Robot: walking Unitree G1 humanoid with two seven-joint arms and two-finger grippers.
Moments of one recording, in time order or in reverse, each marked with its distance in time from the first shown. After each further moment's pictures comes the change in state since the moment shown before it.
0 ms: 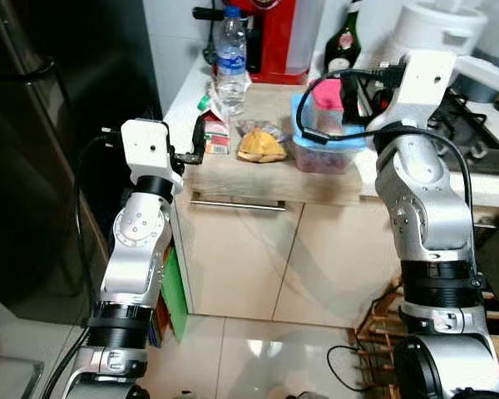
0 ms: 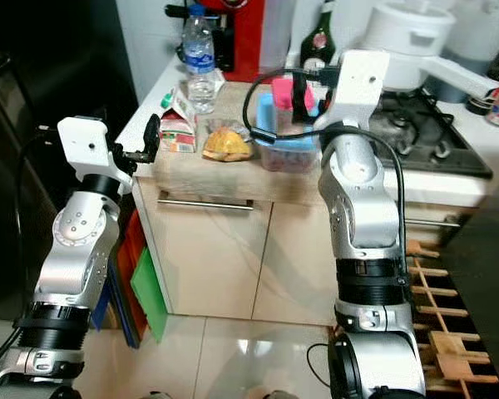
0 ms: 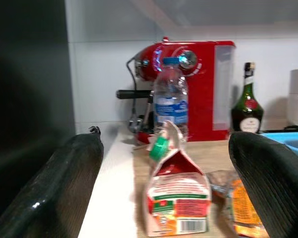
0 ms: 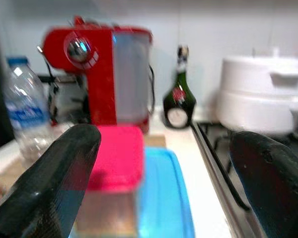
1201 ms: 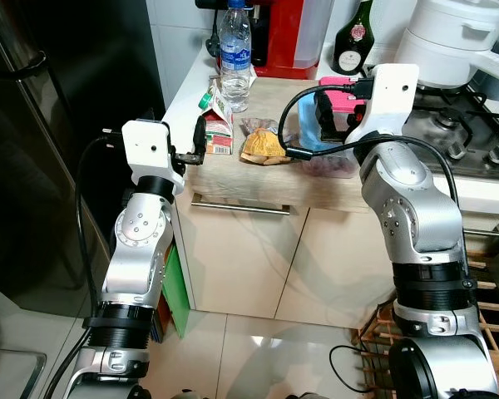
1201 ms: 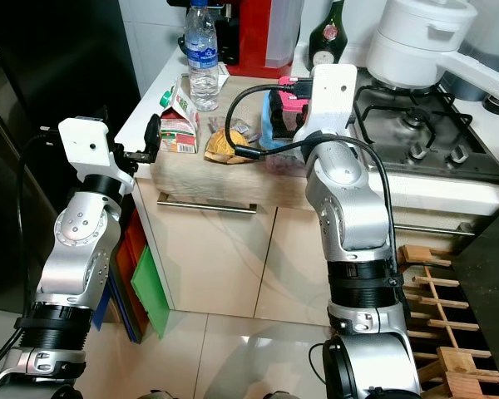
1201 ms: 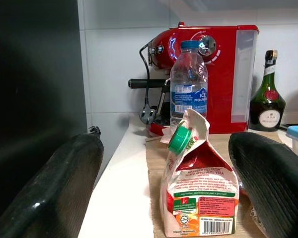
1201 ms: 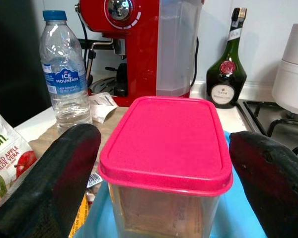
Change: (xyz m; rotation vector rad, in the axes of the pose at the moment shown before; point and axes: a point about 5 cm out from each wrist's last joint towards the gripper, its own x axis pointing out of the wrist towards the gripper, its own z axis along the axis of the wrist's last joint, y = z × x) left arm 0.000 -0.001 0.000 -0.004 0.000 0.006; right arm -0.003 0.020 -0.005 -0.011 0.077 0.105
